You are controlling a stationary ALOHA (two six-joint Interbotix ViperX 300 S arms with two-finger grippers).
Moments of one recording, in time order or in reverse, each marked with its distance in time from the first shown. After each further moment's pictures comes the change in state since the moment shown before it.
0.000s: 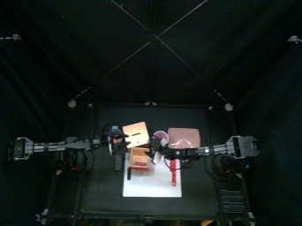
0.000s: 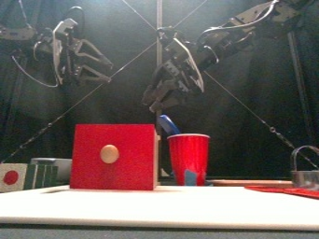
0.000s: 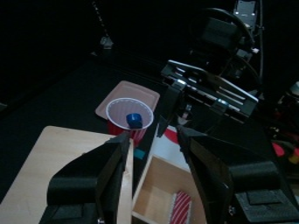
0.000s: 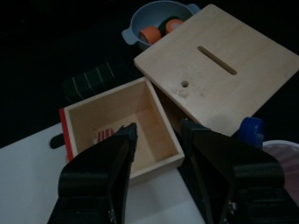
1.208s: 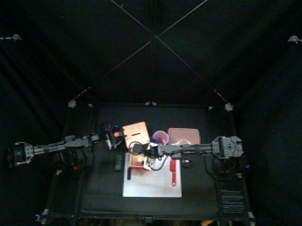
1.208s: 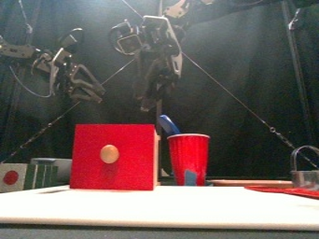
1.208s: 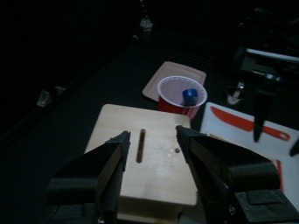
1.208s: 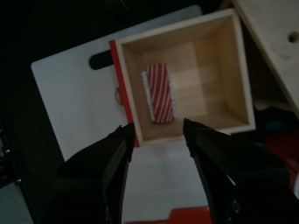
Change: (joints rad) left arm 0.242 -0.005 0.060 0.195 0.069 0.000; right arm -0.117 0.325 -0.558 1.333 0.545 -1.399
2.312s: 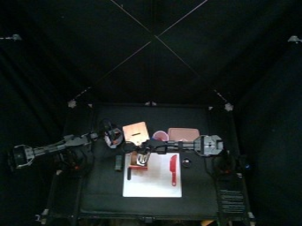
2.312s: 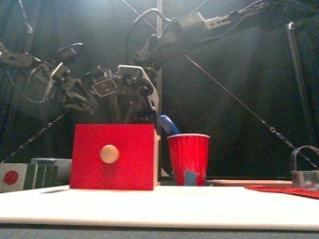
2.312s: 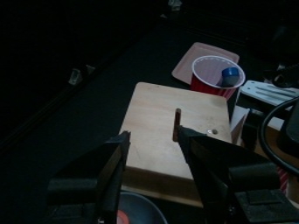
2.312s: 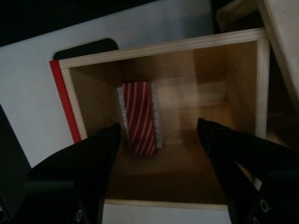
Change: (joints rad) left arm 0.048 0.000 0.020 0.020 0.035 0.000; right arm -0.040 0.196 -0.147 0.078 0.123 -0.141
